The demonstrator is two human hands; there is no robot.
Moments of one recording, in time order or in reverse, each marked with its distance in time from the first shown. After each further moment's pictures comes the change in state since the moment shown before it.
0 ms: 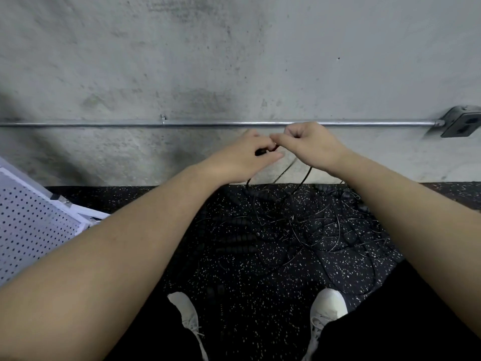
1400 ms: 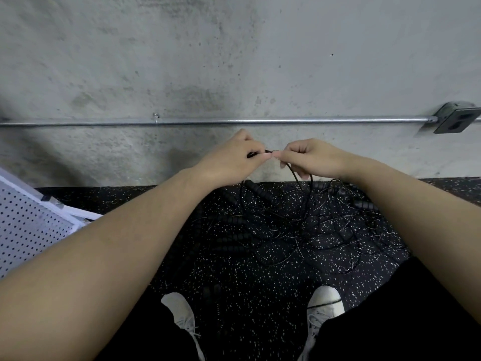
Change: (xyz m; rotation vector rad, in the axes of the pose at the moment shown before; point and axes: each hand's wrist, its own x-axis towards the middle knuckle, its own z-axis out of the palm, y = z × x) left_hand 0.001 -0.009 0.008 0.178 0.015 -0.020; right_hand -0.016 0.026 -0.013 -0.095 -0.312 0.122
